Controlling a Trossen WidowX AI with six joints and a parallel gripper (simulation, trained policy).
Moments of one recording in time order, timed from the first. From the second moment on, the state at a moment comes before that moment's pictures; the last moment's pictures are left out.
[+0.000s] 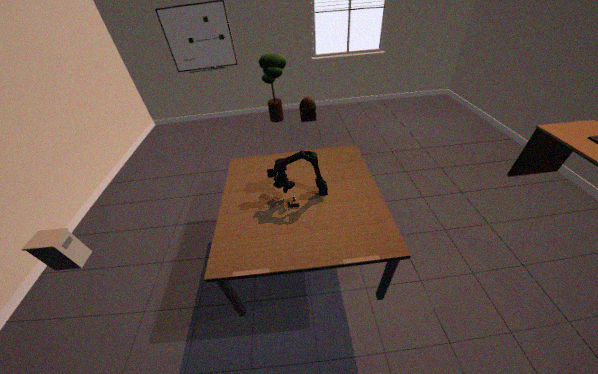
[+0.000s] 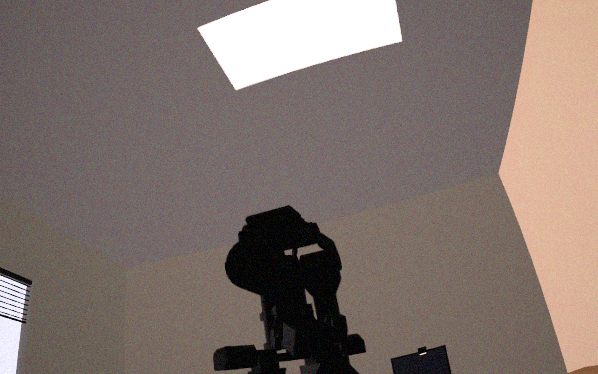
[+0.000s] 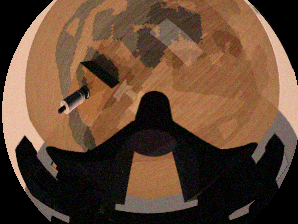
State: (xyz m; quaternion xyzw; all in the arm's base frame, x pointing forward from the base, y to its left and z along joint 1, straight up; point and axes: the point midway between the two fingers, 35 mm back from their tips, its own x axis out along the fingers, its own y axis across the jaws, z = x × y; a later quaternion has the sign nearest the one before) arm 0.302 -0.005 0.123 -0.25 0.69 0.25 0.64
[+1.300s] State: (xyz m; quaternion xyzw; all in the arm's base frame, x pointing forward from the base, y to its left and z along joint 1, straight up) arm 0.240 0.078 0.161 -0.30 0.67 0.33 0.60
